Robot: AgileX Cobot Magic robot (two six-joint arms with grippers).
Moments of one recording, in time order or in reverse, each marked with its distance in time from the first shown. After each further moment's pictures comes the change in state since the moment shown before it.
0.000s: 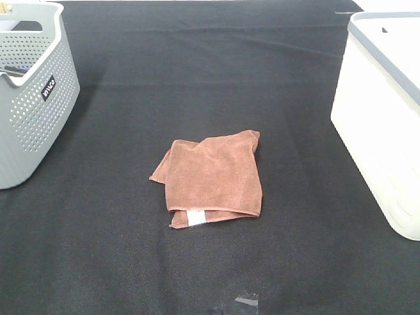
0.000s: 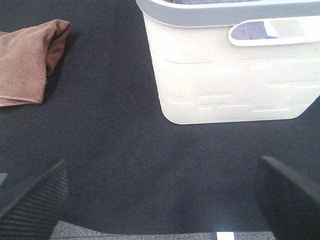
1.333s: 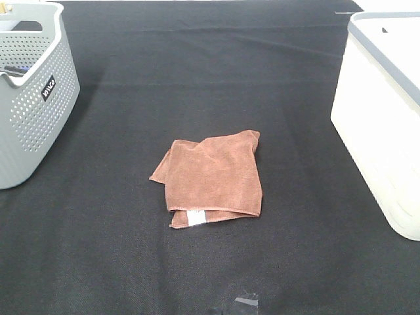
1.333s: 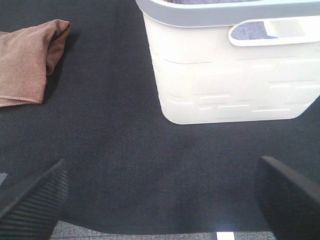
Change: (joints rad) left arm 0.000 0.000 0.000 0.000 0.000 0.000; right arm 0.000 0.000 0.000 0.000 0.000 0.000
